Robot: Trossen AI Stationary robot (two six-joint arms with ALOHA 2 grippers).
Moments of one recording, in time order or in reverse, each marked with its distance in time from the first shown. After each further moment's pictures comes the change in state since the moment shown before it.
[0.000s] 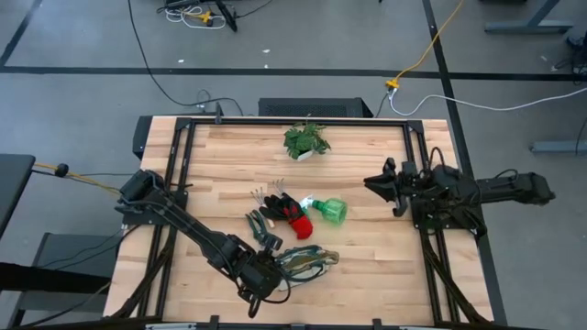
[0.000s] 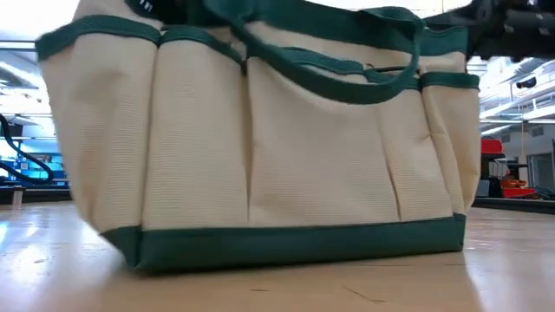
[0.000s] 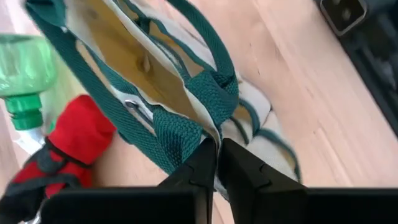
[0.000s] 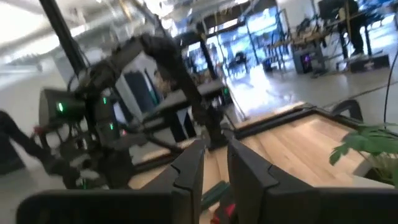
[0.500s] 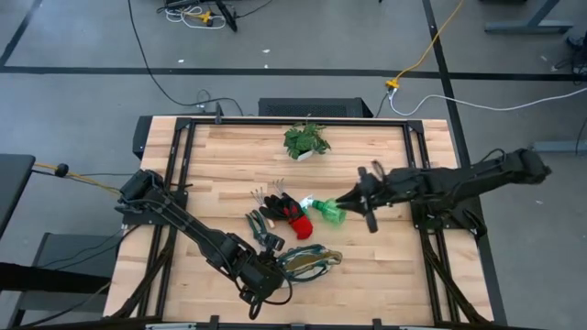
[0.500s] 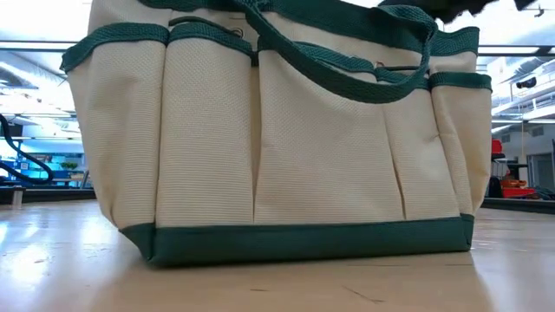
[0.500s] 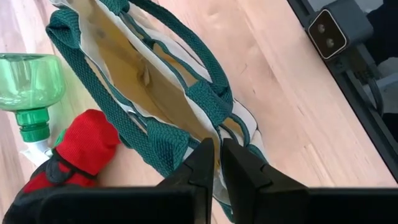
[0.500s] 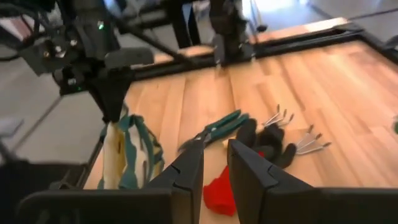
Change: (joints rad) left arm 0.000 0.000 0.046 -0.009 0.008 -0.002; right arm 0.152 0.555 0.515 -0.420 -0.007 -0.072
